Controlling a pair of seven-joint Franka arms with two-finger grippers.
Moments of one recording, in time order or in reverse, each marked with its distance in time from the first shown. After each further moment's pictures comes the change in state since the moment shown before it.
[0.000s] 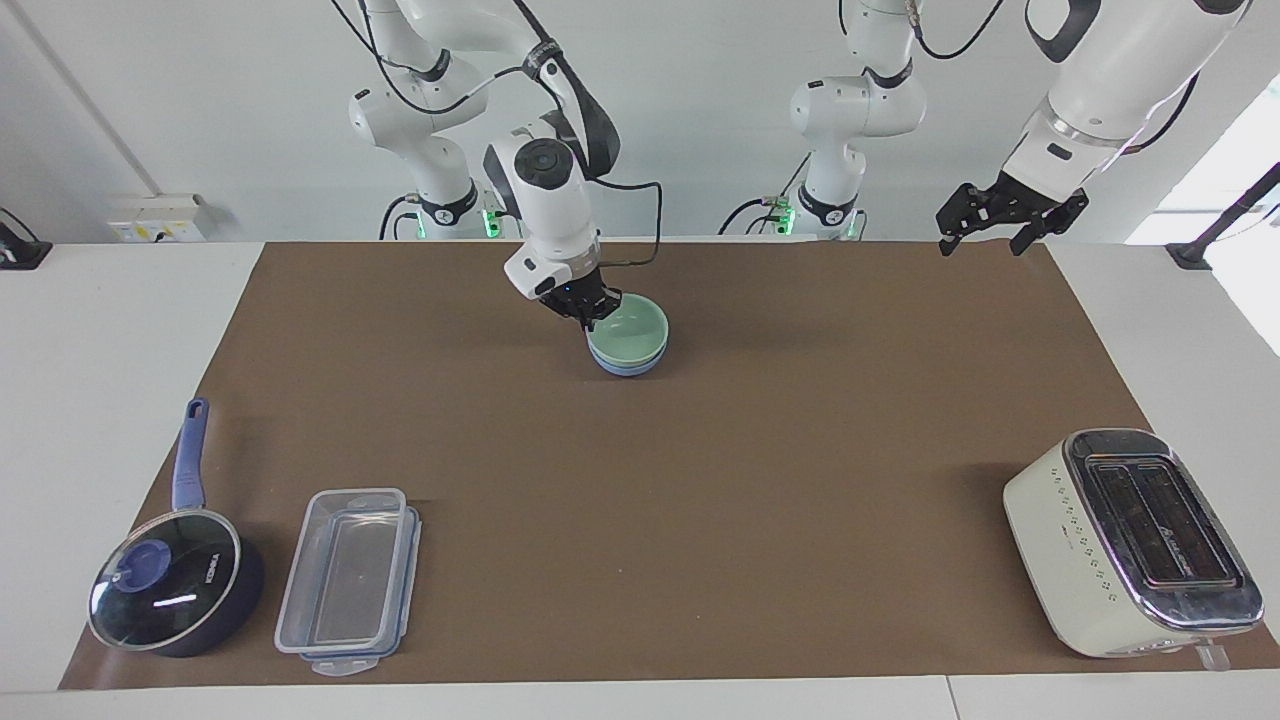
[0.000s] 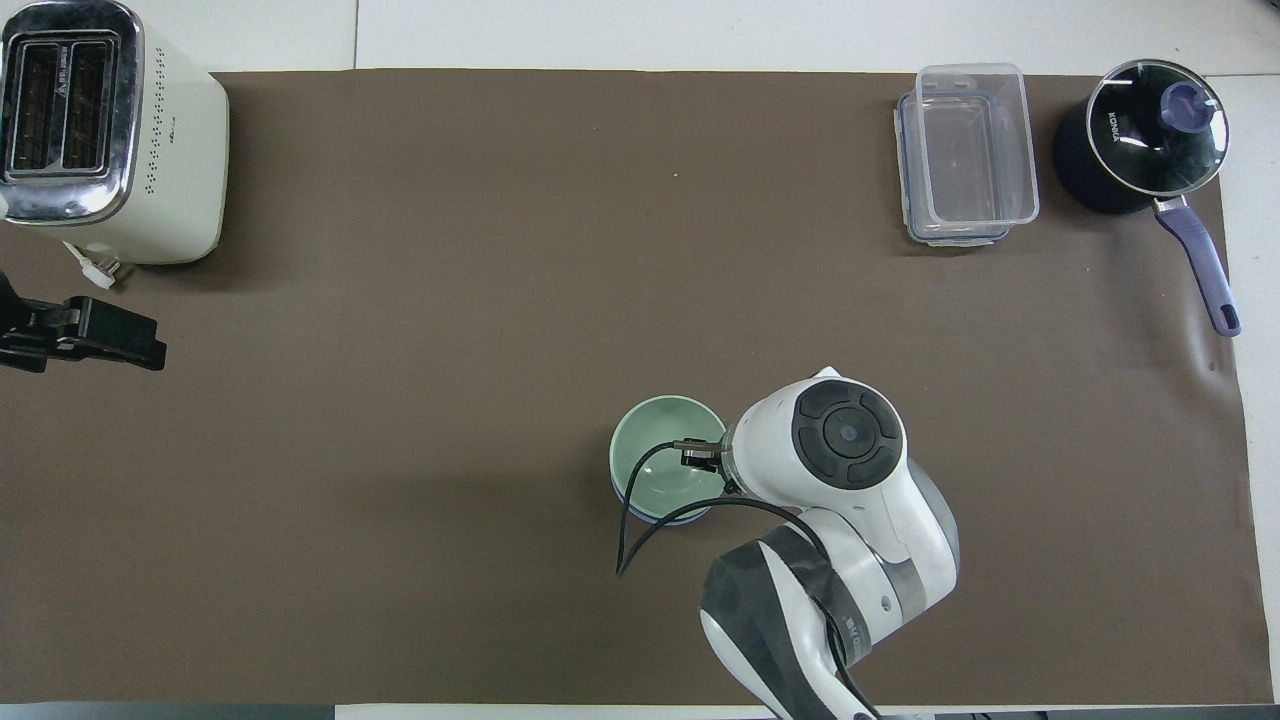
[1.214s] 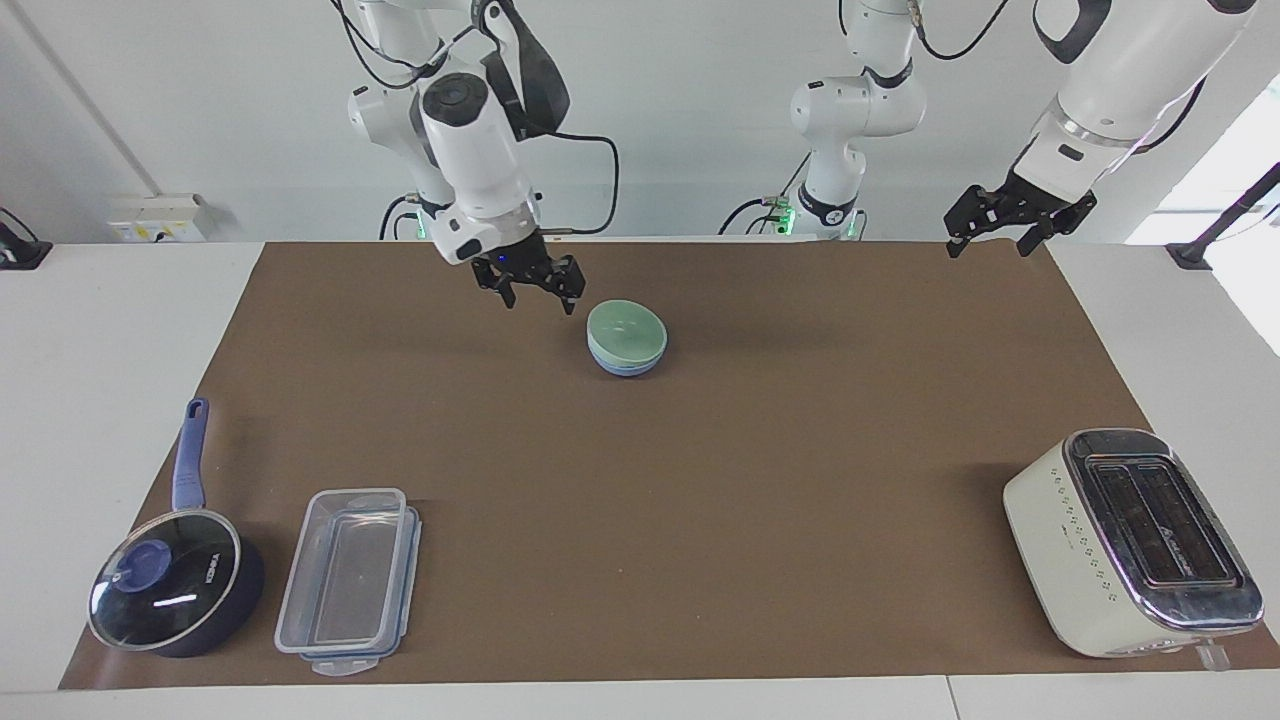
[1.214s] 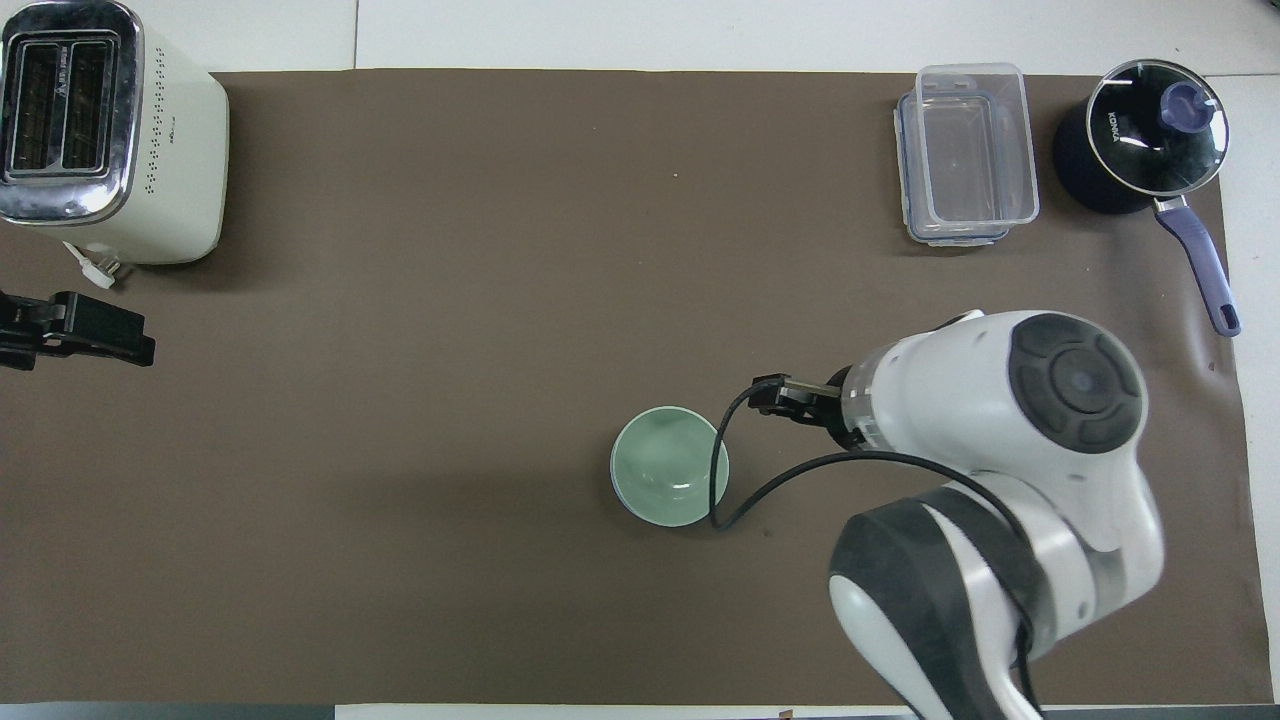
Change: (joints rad) left arm 0.017 0.001 0.000 0.001 0.000 0.008 0.000; right arm -0.187 -0.159 -0.026 0.102 -0.001 -0.178 -0.076
